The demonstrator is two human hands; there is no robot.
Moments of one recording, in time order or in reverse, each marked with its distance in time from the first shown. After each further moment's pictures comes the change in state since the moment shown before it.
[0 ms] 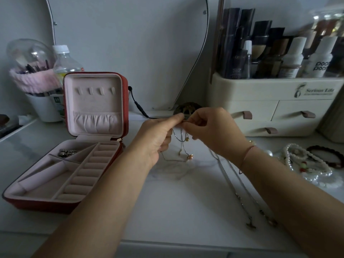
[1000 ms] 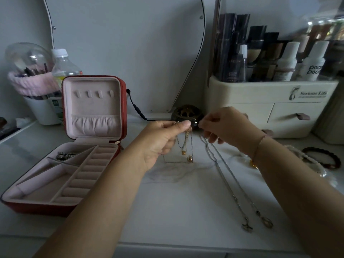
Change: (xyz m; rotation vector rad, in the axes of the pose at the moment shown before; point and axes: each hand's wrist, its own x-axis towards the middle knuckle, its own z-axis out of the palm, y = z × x) left_hand -0.009 0.007 0.000 0.141 -0.208 0.033; right_hand 0.009 0.014 -0.031 0.055 -0.202 0.285
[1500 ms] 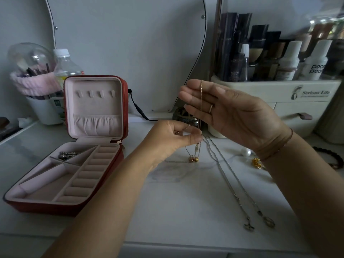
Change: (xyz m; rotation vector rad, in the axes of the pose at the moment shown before) left_hand 0.001 -0.005 0.008 0.277 -0.022 0.223; right_hand -0.010 -0.015 -0.016 1.170 -0.531 -0.356
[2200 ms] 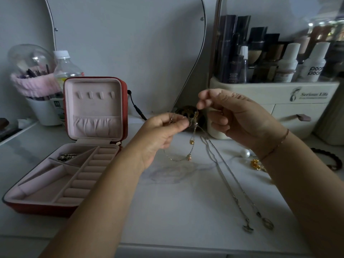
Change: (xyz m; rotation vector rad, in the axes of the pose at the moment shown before) left_hand 0.003 0.000 -0.015 -0.308 0.061 -0.080; right_hand 0.001 0.001 -0.013 -0.232 0.221 0.040
